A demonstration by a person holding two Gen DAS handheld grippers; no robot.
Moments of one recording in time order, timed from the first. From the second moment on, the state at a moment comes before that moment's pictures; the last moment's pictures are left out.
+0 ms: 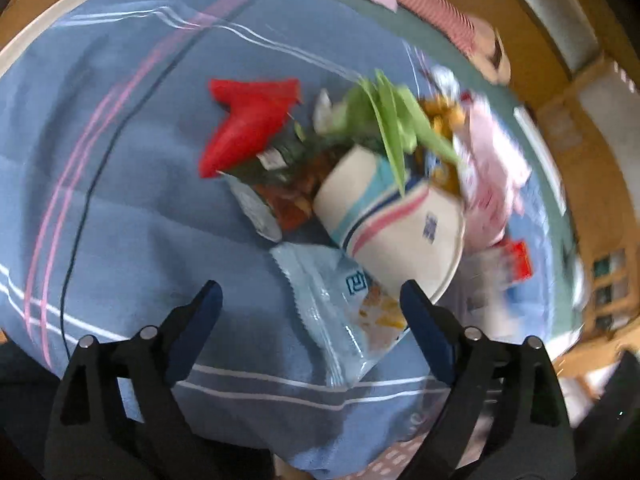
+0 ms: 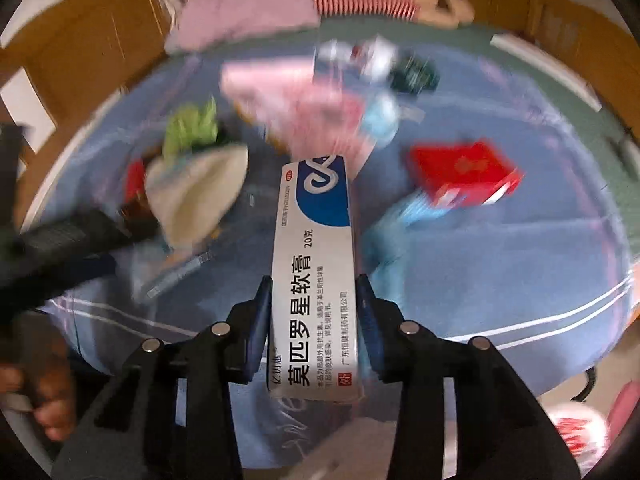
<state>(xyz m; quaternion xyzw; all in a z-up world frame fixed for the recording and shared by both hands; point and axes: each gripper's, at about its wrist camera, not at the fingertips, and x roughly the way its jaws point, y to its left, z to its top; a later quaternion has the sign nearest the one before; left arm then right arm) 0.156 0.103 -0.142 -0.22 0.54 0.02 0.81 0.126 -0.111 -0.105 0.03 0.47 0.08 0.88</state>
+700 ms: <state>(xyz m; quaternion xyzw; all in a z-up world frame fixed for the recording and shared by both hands) 0.099 0.056 -0.090 -0.19 0.42 -0.11 0.88 0.015 -0.197 -0.077 0.07 0.41 0.06 0.91</state>
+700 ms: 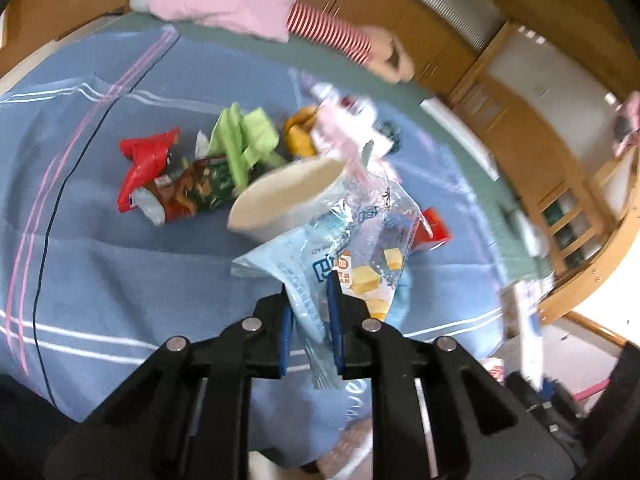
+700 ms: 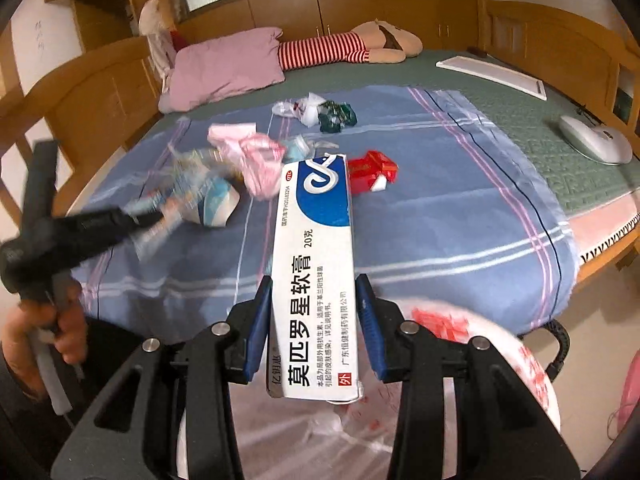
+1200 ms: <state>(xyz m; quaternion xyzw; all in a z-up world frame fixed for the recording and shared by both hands) 0.041 0.017 -0.085 -0.14 0.41 -0.16 0.89 -0.060 -0.253 -0.092 0.04 0.48 0.06 0.88</state>
